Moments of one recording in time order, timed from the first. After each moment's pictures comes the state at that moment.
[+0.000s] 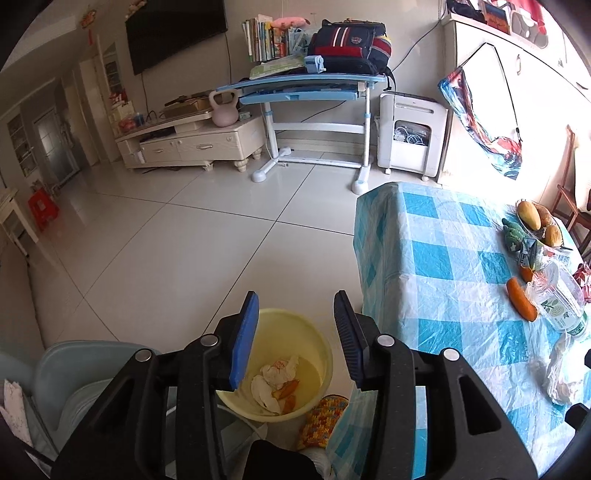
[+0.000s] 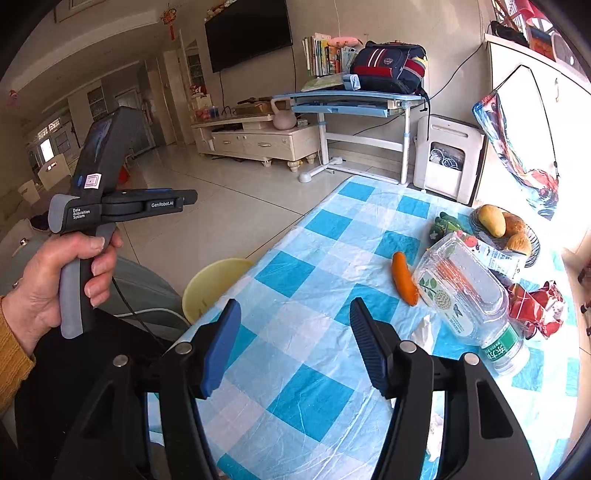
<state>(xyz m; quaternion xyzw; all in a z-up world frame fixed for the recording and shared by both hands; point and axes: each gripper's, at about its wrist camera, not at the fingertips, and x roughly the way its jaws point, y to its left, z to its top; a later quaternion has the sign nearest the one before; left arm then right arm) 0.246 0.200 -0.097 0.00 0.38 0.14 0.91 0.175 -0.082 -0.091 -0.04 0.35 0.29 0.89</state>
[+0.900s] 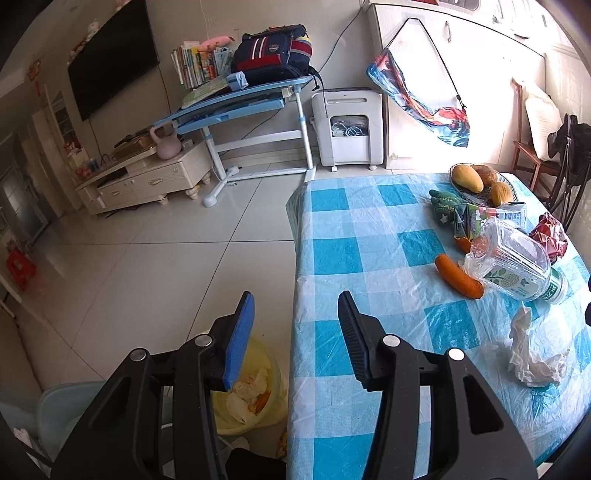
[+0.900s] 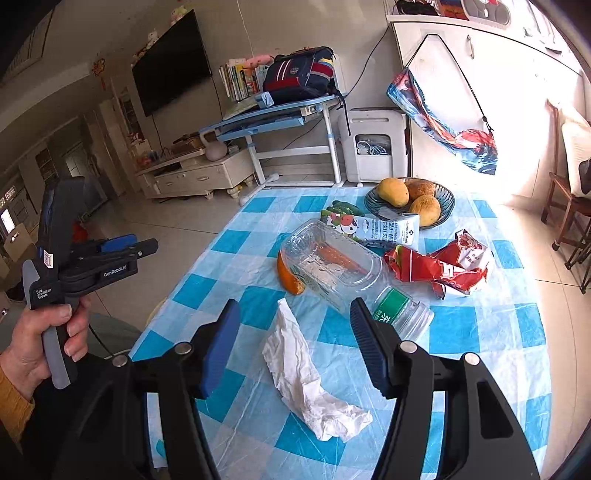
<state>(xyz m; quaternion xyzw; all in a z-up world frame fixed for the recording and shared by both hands) 0.255 0.102 -0.104 0.08 0.37 0.05 0.92 0.194 -0.181 -0.099 0.05 0.35 0.19 0.92</state>
